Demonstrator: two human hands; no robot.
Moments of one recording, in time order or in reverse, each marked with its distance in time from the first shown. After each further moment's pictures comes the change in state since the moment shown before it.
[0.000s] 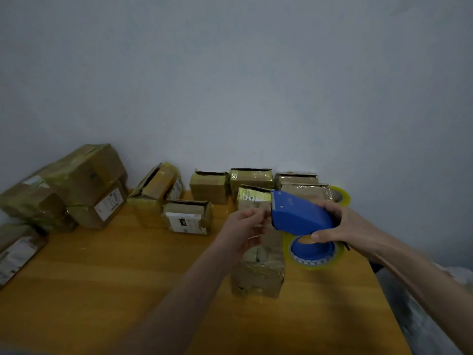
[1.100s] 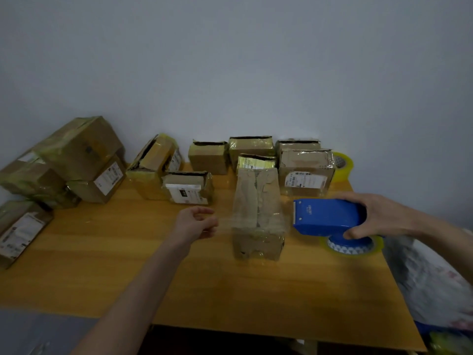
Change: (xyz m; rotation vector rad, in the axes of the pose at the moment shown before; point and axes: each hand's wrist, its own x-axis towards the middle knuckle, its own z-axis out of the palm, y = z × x) left_hand -0.023 -0.044 -0.093 0.250 0.390 -0.153; right_hand -0.019 0.053 -0.042 -0.572 -0.176 0.007
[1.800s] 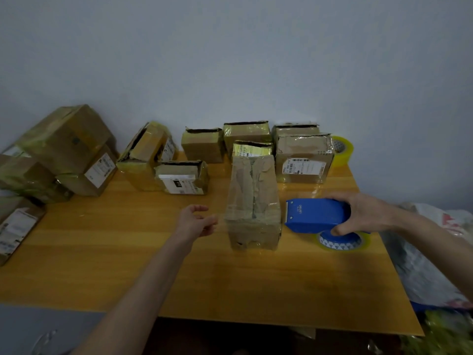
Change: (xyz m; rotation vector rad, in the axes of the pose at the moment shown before) left_hand 0.021 -0.028 0.015 0.011 0.039 -0.076; right_hand 0.025 0.026 0.028 0.011 -0.074 0.066
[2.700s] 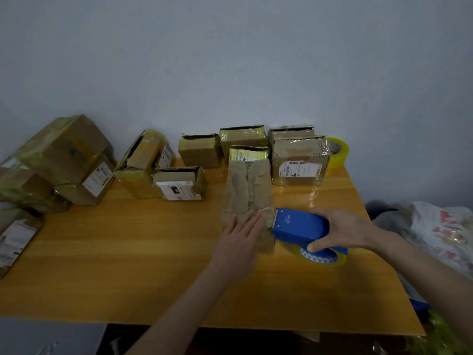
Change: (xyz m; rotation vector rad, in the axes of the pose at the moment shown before) left_hand -0.040 -0.025 0.070 1.419 -0.206 0.937; right_hand 0.013 0.002 0.040 -0.187 0.029 0.023
